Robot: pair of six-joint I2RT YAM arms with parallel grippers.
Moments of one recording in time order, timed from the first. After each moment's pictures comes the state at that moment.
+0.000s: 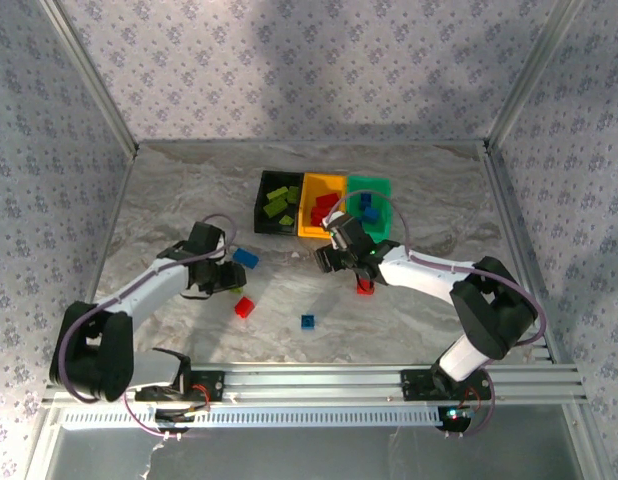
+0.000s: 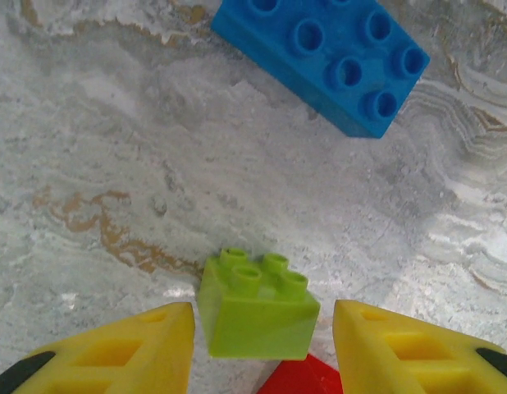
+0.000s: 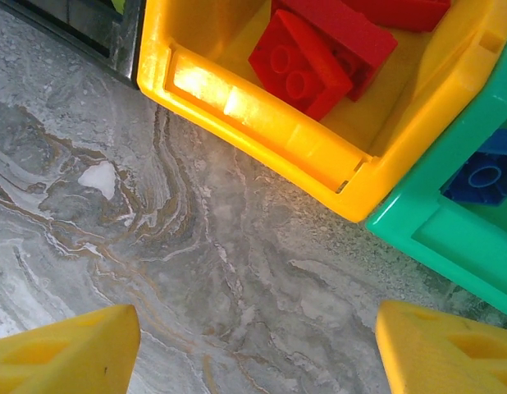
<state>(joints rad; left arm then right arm) -0.31 1.30 0.68 -0.58 0.17 -0.47 0.73 1.58 0.90 -0.17 0.19 0.18</state>
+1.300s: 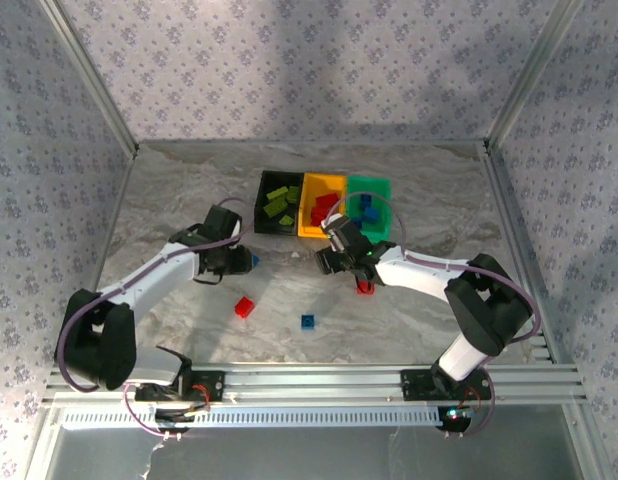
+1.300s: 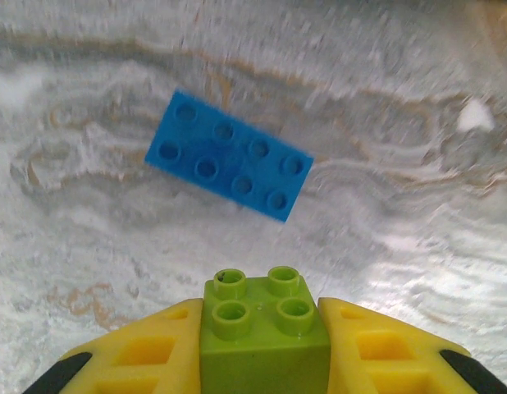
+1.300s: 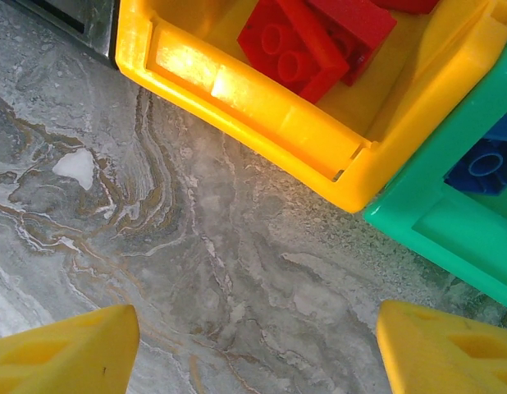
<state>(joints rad) -0.43 1.37 0.89 -0.64 0.03 -0.40 0.74 1.61 0.90 -0.17 0.22 0.18</state>
